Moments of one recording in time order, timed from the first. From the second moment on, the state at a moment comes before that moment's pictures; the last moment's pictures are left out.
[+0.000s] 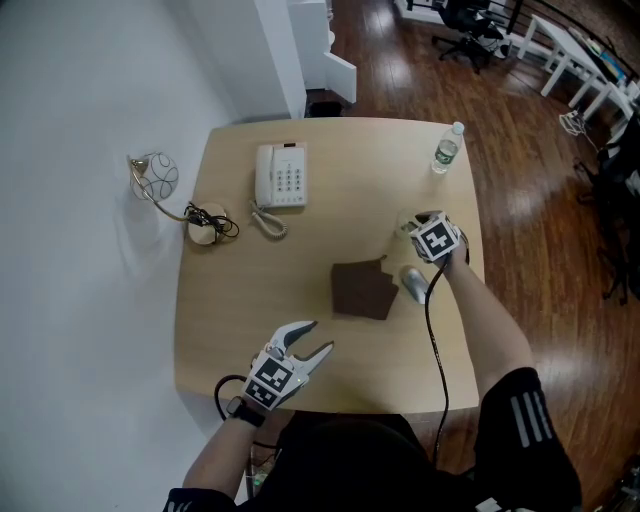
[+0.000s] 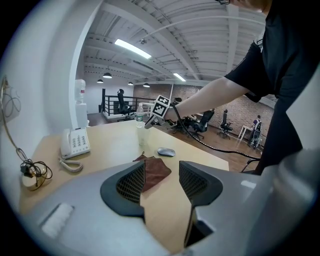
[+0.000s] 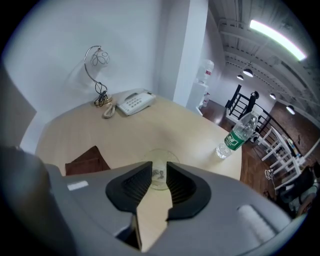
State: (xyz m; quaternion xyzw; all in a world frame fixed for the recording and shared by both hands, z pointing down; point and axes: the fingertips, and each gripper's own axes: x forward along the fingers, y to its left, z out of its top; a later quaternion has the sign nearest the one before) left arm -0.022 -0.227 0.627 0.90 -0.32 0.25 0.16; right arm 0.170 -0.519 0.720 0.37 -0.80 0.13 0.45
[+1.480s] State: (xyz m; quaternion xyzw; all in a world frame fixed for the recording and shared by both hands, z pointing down) left arm -0.017 -0.044 0.557 0.92 -0.34 0.19 0.10; right arm 0.095 -0.105 0.543 0.30 -0.93 0.17 0.15
